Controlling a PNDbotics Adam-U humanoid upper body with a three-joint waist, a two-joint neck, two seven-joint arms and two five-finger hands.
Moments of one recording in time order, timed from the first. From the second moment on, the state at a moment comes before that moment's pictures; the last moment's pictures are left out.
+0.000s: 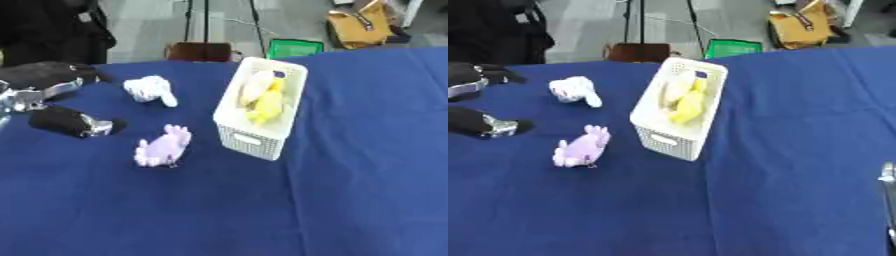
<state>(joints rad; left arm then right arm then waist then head) -0.65 0.82 -0.23 -1.70 -0.72 0.17 -0.80 -0.42 -0.26 -0.08 -1.98 0.55 -0.31 -0.71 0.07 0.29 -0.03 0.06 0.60</state>
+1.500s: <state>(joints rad) -0.77 0.63 -0.37 -1.43 -0.88 0.14 -0.89 -0.42 -0.25 -0.07 -1.98 0.52 -0.31 -0.69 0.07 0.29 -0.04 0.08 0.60</state>
